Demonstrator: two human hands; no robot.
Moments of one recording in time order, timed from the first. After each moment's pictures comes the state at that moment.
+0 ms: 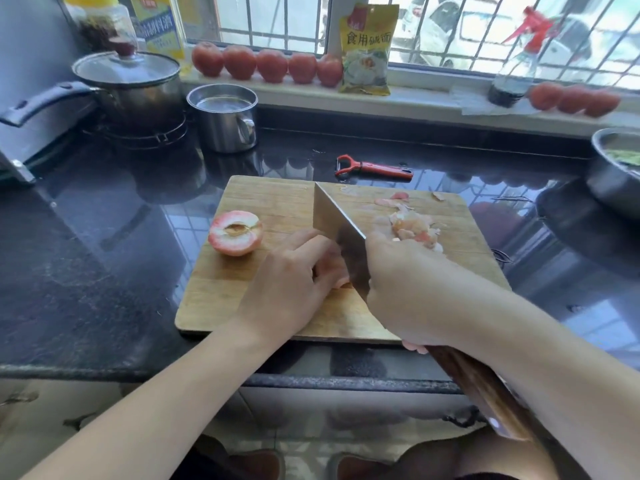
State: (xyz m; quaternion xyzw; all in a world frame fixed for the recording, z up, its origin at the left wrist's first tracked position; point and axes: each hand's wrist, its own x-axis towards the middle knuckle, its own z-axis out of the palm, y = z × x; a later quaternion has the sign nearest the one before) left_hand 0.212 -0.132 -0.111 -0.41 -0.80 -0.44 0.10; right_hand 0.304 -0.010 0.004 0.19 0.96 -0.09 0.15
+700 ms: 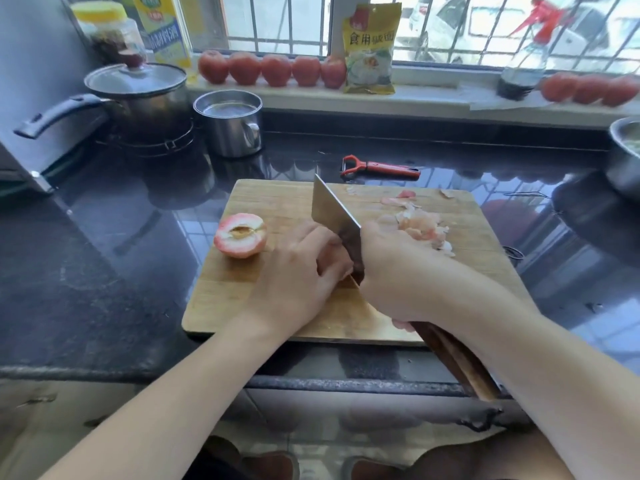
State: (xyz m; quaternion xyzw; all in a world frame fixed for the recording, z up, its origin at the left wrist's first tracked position) left_hand 0.201 -0.123 -0.114 -0.38 -0.82 -0.42 0.11; right_hand 0.287 -0.011 -0.002 0.21 0.96 -0.11 0.15
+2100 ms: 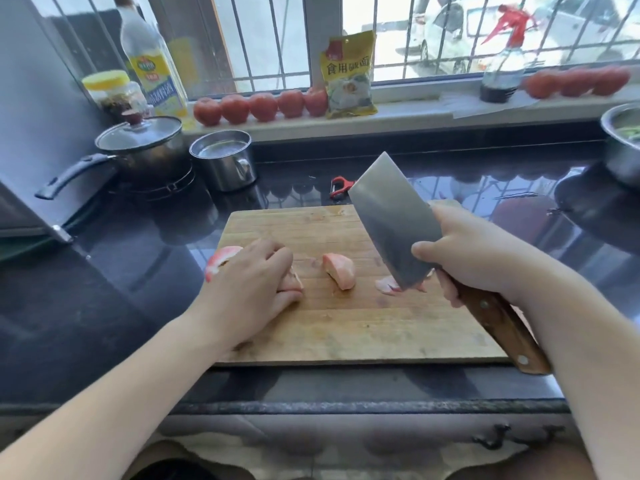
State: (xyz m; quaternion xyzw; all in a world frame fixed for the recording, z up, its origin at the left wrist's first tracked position) left_hand 0.182 -0.153 -0.077 -0.45 -0.88 -0.11 0.14; right_hand 0.315 0.106 -0.007 0.18 0.90 -0.41 0.01
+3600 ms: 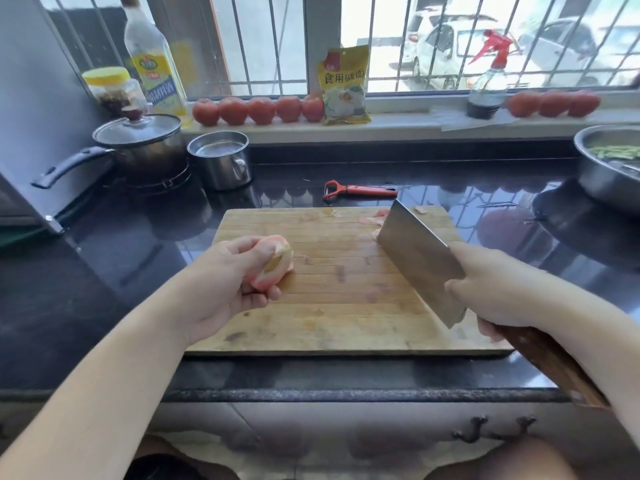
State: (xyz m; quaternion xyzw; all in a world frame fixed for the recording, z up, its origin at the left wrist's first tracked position) left_hand 0.209 -0.164 -0.029 -0.10 -0.70 -0.64 -0.31; right_hand 0.359 0.117 -0.011 0.27 0.93 -0.22 0.09
